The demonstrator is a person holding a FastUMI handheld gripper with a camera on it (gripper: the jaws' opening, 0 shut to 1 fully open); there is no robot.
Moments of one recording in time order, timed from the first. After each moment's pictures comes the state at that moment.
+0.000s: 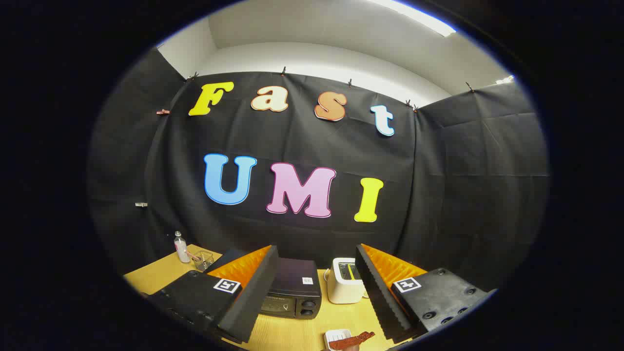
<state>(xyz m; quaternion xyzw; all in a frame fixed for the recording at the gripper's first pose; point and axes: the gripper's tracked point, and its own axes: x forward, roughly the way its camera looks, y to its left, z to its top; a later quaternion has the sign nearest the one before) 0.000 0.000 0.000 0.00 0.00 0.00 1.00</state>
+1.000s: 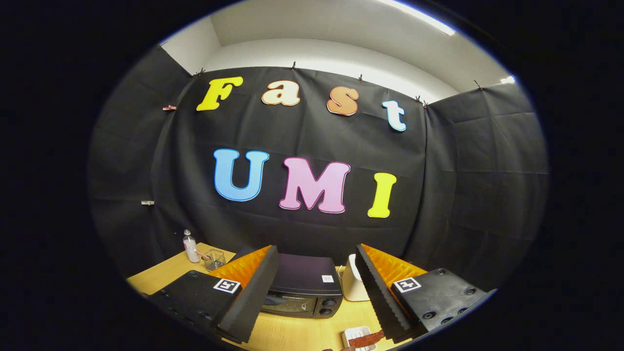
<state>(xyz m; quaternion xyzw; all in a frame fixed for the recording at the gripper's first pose) 0.014 0.059 -0.017 0.00 0.02 0.02 1.00</state>
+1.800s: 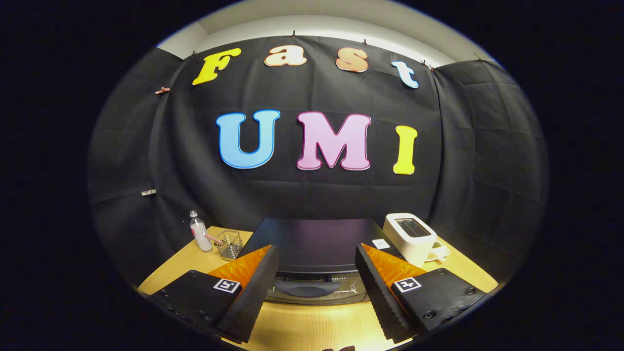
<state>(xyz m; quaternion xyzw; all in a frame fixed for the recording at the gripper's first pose) 0.068 0.160 -0.151 0.05 0.13 0.03 0.99</state>
